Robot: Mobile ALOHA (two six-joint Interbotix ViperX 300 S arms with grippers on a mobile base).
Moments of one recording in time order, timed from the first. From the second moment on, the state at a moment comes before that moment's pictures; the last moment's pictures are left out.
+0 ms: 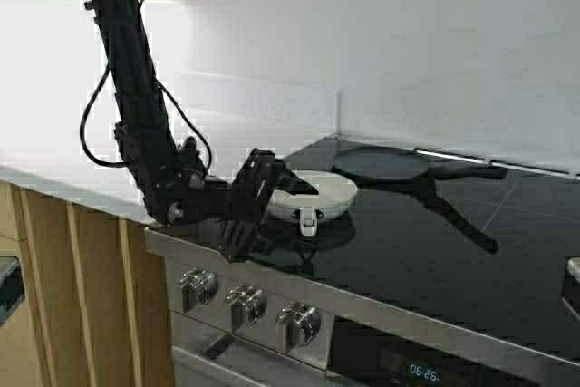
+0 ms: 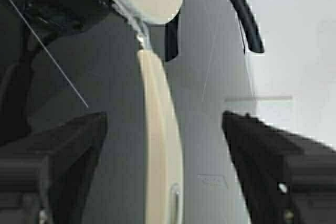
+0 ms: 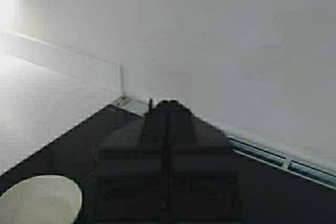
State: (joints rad) left arm -0.45 0.96 0.37 0.38 -1.08 -1.39; right arm 0.01 -0.96 1.21 -0.05 -0.27 0.06
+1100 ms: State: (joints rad) left arm -0.49 1.09 0.15 0.35 -1.08 -1.58; right arm 0.01 -0.96 1.21 -0.05 -0.27 0.06
